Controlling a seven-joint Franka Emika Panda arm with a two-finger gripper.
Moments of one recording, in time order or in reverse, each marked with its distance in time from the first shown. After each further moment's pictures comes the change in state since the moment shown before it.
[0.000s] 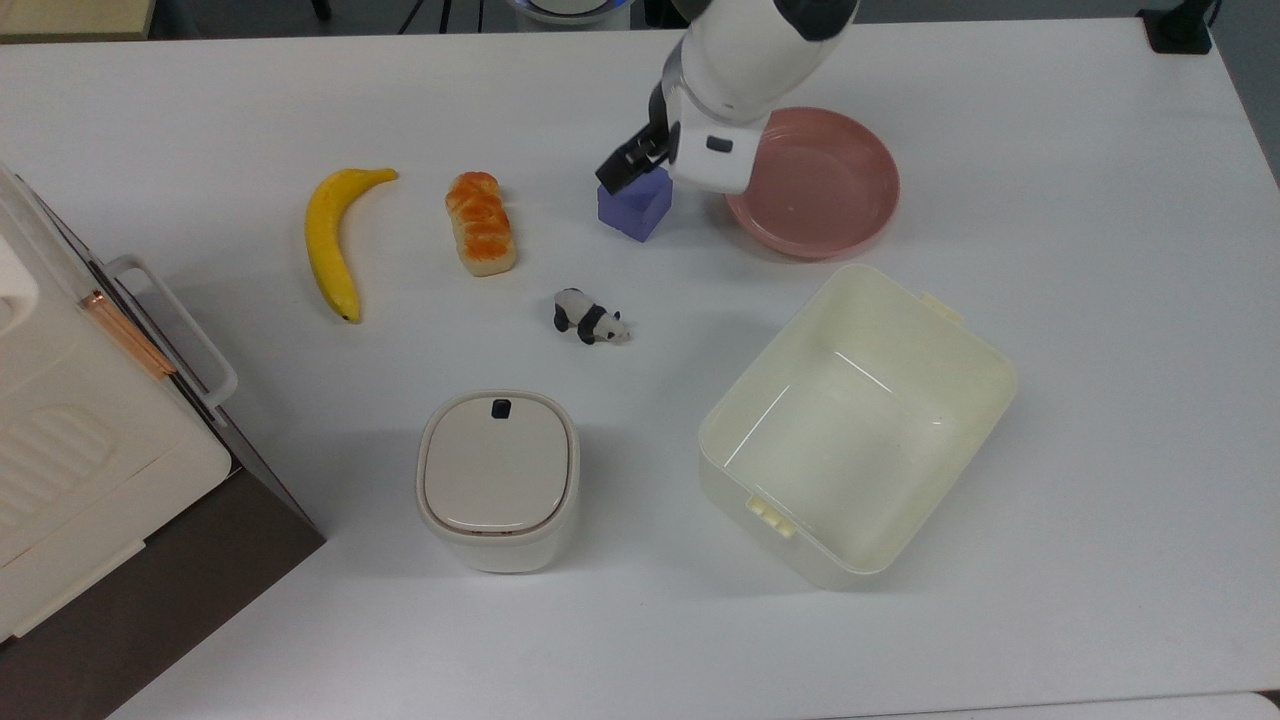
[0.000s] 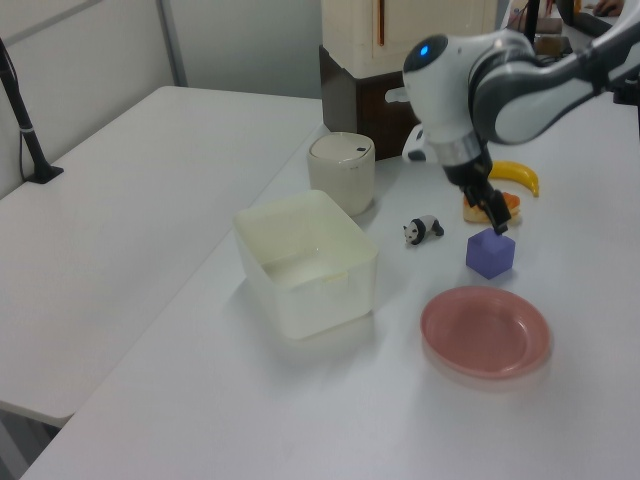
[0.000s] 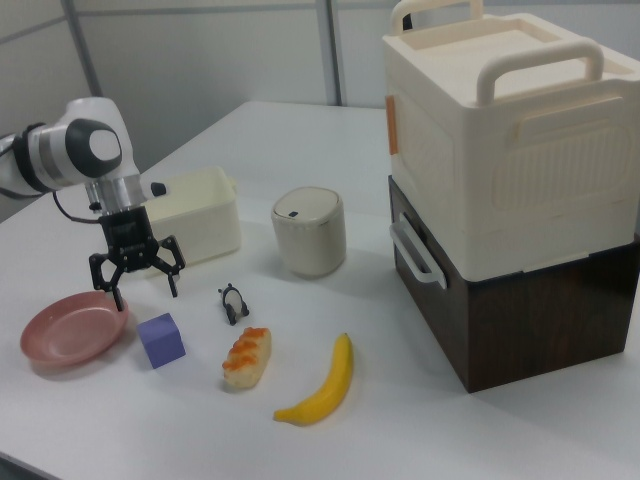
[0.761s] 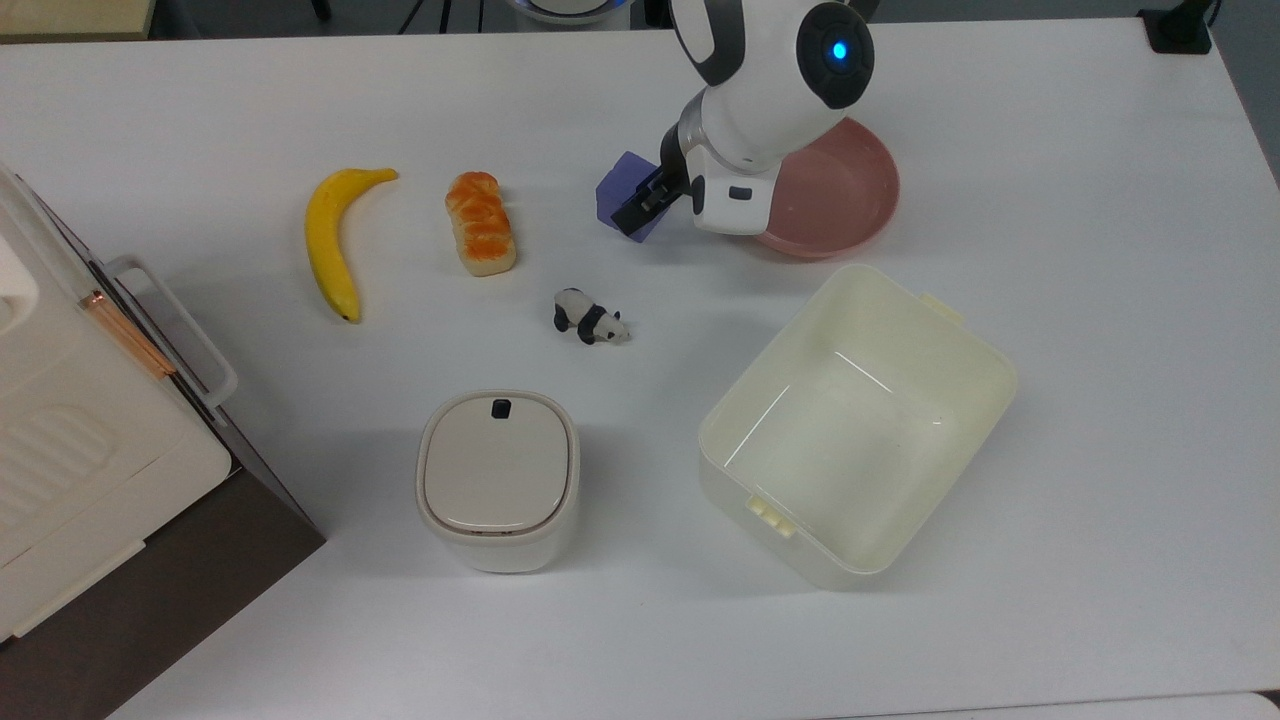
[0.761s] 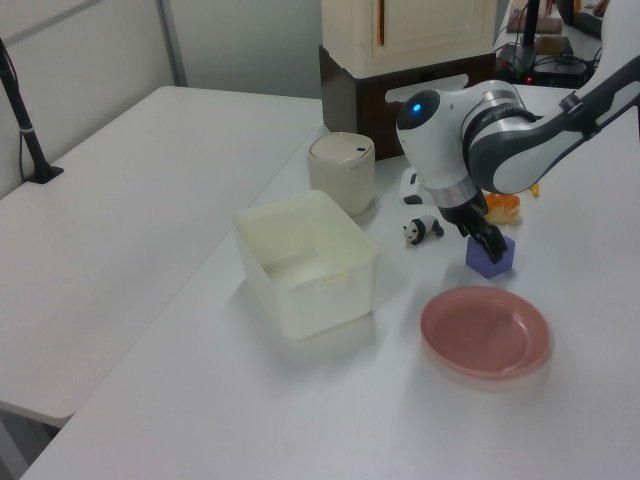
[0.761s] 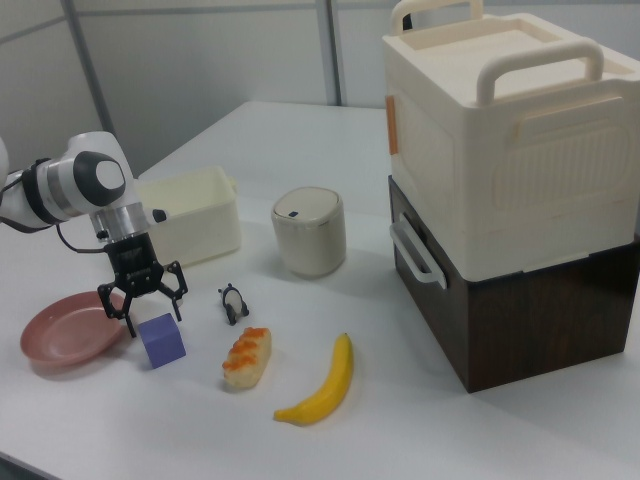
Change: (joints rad) arm 0.022 0.080 0.007 -0.038 -0.065 0.084 -0.057
